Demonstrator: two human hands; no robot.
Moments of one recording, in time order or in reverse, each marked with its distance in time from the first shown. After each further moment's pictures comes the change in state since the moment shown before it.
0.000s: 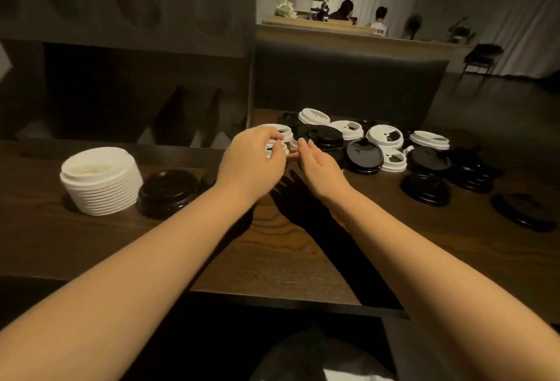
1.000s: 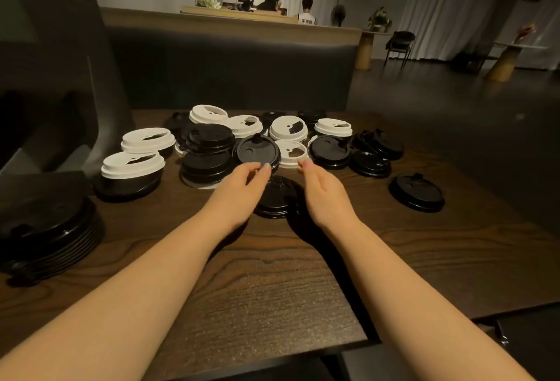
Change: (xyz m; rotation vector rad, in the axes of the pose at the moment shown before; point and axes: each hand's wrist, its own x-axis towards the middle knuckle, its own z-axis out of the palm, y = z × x) left_hand 0.019 0.078 0.170 -0.337 -0.467 -0.249; right_hand -0.060 0.117 -0.131 0.023 0.348 0.156
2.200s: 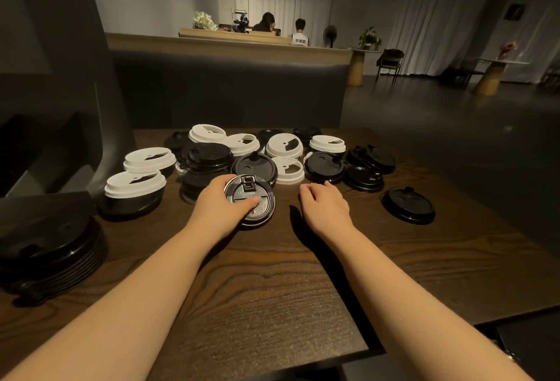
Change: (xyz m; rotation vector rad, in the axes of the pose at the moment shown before) left_hand 0.002 -0.011 -0.017 0.011 0.192 -0.033; right_hand 0.020 0.018 0.000 -0.389 -0.049 0.129
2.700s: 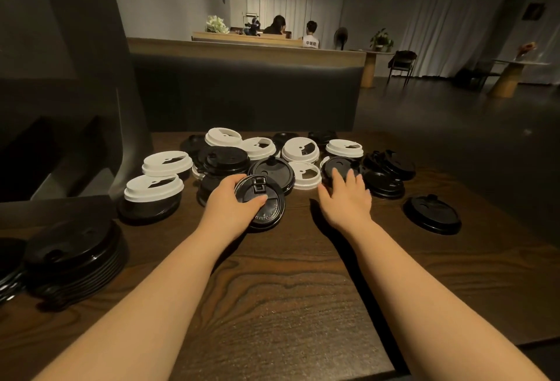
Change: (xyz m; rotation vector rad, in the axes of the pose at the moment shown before) left_hand 0.008 -0.003 -0.010 -0.028 0.037 -0.005; right_hand 0.029 -0.003 0.001 -0.259 0.023 0.107
